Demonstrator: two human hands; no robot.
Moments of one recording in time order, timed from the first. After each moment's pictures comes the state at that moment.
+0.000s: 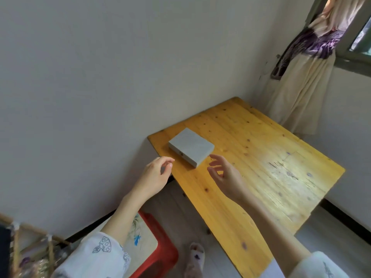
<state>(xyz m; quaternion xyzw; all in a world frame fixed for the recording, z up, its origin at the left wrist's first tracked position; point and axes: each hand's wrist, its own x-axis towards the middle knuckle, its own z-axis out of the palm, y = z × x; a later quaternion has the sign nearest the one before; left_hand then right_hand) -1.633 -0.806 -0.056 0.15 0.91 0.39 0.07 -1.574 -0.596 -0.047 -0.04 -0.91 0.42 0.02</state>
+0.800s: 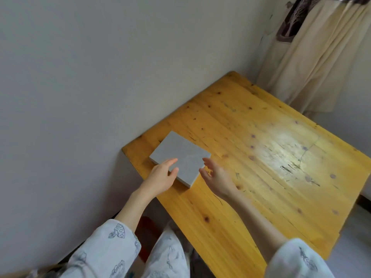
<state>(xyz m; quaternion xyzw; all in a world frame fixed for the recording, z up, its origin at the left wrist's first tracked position) -1.844 -0.707 -0.139 0.16 0.90 0.31 0.26 -1.775 -0.538 -0.147 -0.16 -0.88 0.44 -0.10</state>
